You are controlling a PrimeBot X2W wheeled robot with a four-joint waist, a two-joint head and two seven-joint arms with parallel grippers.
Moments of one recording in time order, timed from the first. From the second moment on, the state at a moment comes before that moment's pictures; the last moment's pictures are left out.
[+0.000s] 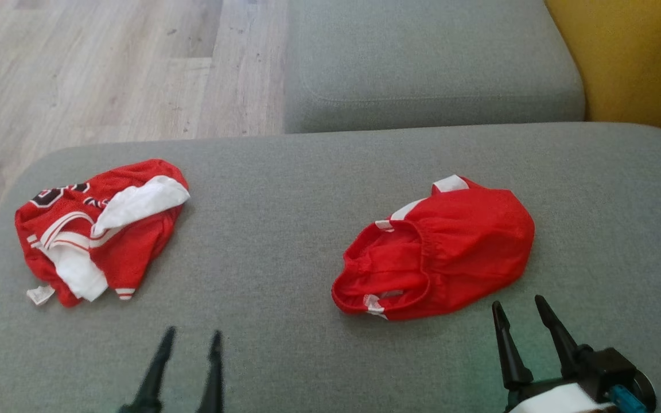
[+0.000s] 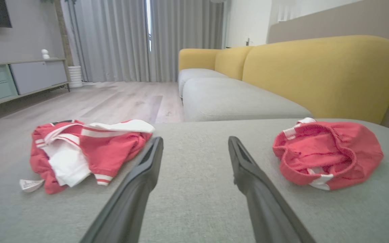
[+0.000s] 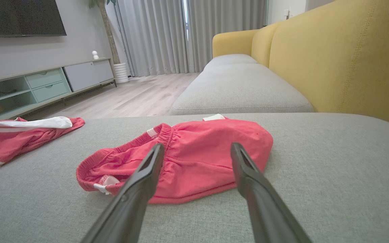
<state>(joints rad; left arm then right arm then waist) 0.23 0.06 -0.14 0.10 -0.09 -0.08 -0.25 0.14 -0.04 0.10 0.24 0.11 0.12 -0.26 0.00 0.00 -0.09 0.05</state>
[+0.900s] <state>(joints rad) -0.43 0.18 -0.85 0.61 0.12 -0.13 -0.12 0.07 -0.04 0.12 0.23 0.08 0.12 -0.26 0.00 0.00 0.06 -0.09</state>
